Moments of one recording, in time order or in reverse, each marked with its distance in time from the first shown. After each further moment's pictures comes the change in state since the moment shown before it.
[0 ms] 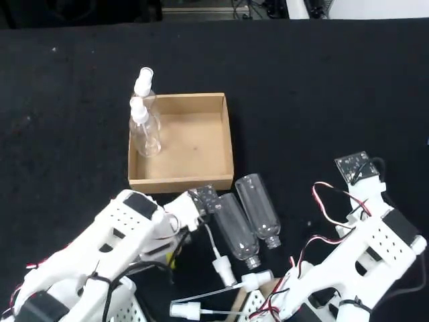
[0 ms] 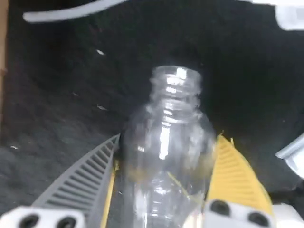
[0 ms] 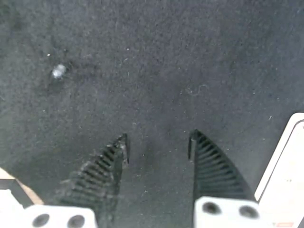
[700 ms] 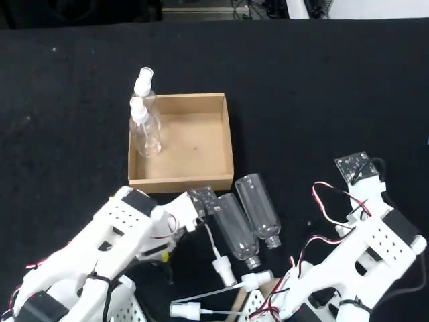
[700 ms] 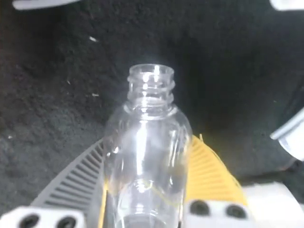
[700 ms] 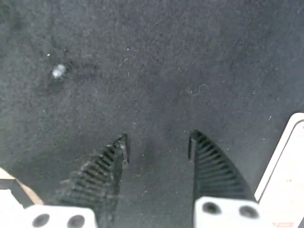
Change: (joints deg) left arm -0.8 -0.4 -2.3 5.9 -1.9; right arm 0.0 0.0 0.0 0.2 0.0
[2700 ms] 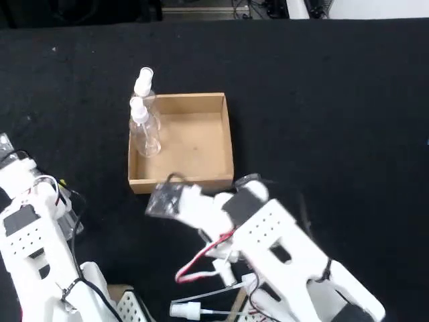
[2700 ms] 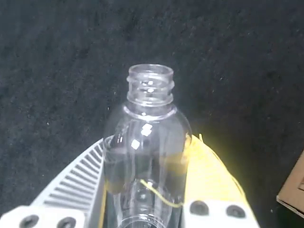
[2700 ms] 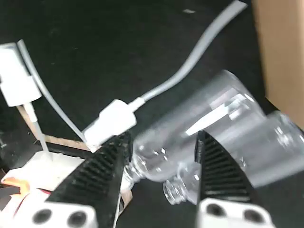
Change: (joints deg) left arm -63.9 -17.6 3.5 -18.8 38.9; right arm -93.2 3.2 -8.8 19.5 -30.1
